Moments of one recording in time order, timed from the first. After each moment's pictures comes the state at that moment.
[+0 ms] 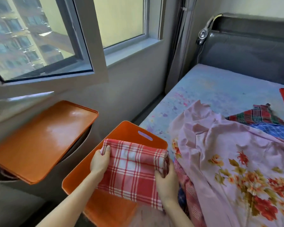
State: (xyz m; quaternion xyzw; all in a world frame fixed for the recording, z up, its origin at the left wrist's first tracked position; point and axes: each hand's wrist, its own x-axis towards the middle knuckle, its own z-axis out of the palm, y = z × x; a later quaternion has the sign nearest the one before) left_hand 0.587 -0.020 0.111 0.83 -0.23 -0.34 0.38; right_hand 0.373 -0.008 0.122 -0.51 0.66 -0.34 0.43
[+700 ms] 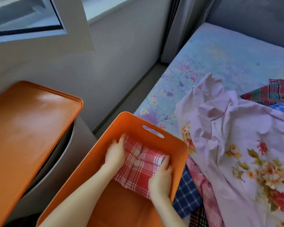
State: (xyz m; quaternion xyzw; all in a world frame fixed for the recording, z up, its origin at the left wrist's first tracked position) left_hand 0.620 -0.145 -0.023 0.80 -0.55 -0.24 0.07; right_hand 0.467 -0.097 -0.022 -0.54 0.81 -0.02 0.24
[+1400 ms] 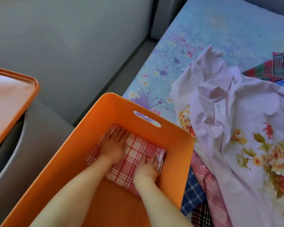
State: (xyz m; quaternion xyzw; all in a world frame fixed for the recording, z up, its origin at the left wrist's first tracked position) left_hand 0.618 -0.188 -0.155 0.64 -0.75 -0.13 -0.10; right_hand 0.485 -0.144 -0.113 -0.57 0.69 0.34 0.29
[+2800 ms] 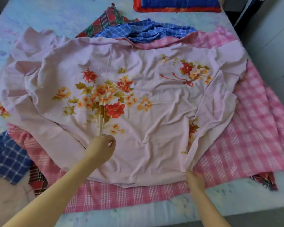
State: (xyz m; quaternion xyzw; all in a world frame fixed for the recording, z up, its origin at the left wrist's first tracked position) left_hand -0.006 0.037 -0.002 0.54 -0.79 -0.29 -0.04; right_hand -0.267 0.254 -0.109 0.11 0.88 -0.29 0.36
